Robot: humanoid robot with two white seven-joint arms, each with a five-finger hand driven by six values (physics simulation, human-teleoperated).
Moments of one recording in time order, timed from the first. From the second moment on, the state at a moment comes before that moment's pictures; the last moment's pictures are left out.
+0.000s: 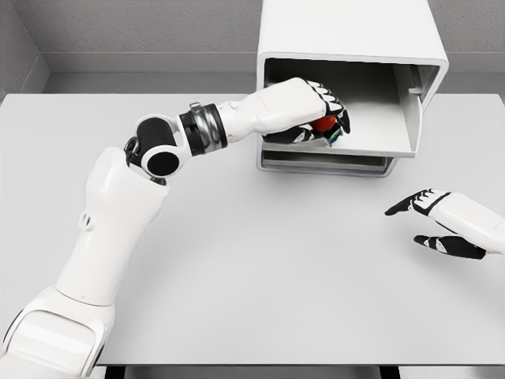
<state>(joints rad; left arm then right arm) -0.68 0.00 -0.36 -1.37 -0.68 -0.61 -0.61 0.16 -0.65 -0.19 -1.75 0.23 -0.61 0.61</state>
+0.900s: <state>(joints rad) -0.69 0.00 -0.36 -1.39 -0.69 -0.61 -0.61 0.16 -0.65 -0.19 -1.75 0.23 -0.61 0.61</state>
